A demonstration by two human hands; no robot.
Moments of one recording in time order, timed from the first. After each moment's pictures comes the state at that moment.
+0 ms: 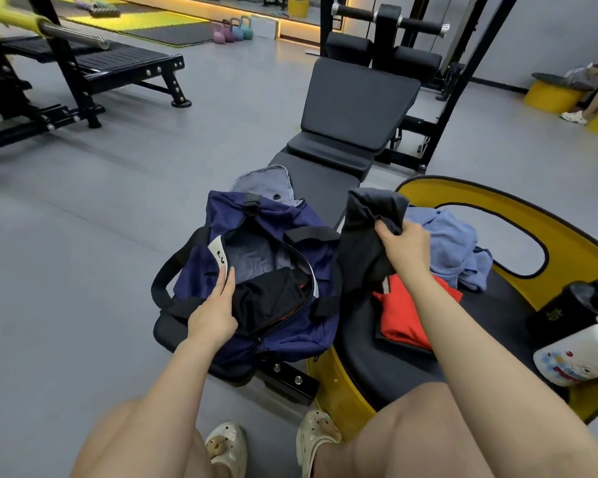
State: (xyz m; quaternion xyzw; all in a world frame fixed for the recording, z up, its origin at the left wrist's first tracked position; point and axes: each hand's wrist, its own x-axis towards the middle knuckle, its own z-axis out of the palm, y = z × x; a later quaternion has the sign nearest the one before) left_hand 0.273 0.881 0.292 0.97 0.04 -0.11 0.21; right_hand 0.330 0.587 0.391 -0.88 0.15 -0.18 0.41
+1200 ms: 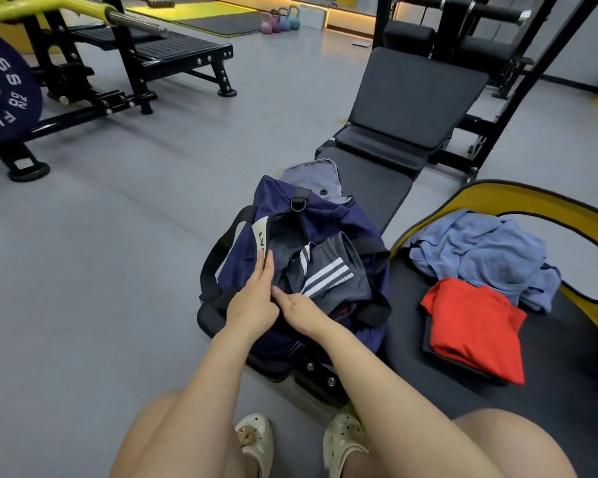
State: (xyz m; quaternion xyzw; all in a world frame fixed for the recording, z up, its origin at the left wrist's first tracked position) left_hand 0.271 0.895 0.315 0.95 0.05 -0.09 0.29; right_hand 0.295 0.785 0.287 -0.86 -0.09 0.27 0.43
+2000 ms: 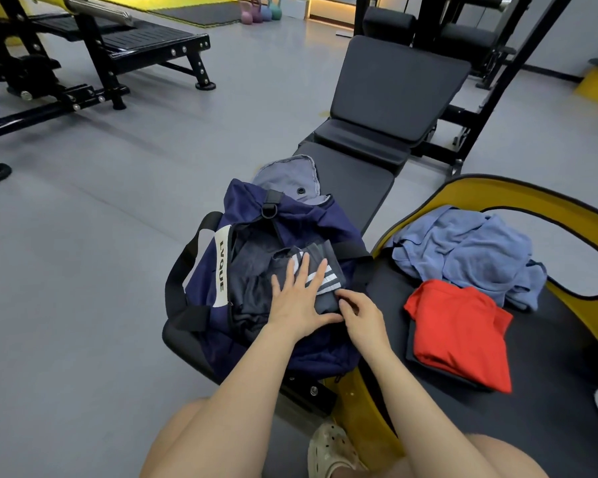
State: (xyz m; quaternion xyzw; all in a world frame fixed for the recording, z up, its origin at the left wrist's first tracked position) left_hand 0.335 0.798 0.262 0.98 -0.10 -0.09 0.17; right_hand 0.313 0.658 0.252 -0.87 0.07 0.01 0.48
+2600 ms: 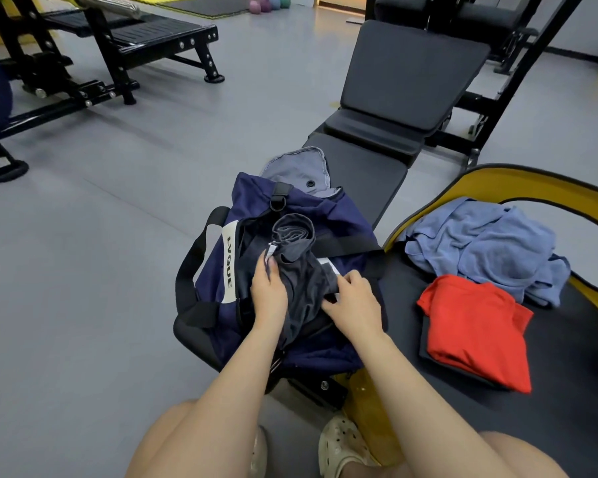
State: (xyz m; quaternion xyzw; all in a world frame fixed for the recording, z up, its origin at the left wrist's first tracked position) left_hand 0.332 0.825 0.274 0.70 0.21 0.12 0.67; right_hand 0.331 0.687 0.264 -0.98 -0.02 0.03 0.20
